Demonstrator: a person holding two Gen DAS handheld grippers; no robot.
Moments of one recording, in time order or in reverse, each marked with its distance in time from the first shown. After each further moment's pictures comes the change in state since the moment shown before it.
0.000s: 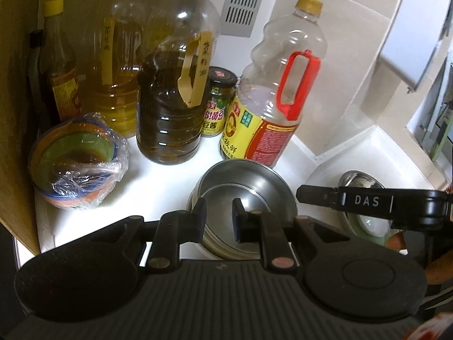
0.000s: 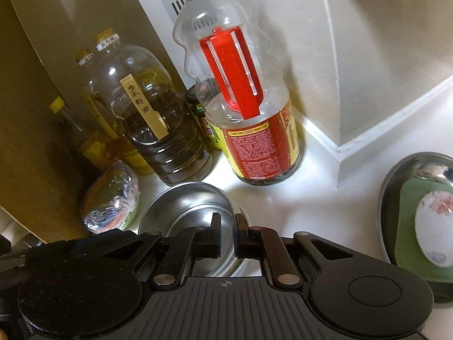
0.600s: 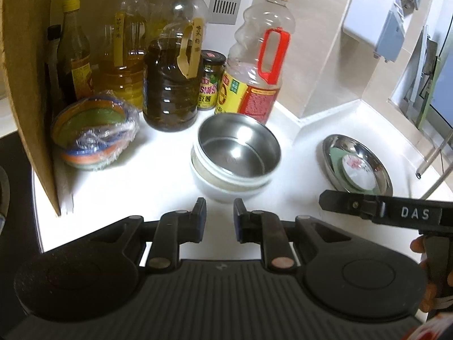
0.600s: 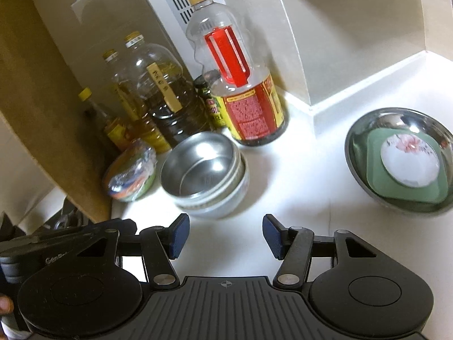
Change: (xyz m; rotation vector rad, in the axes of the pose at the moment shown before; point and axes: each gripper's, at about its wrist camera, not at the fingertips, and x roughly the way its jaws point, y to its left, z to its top) left arm -0.058 -0.005 -0.064 0.056 0.020 -0.005; right arm -0.081 0.001 -0.082 0.033 -0.037 0.024
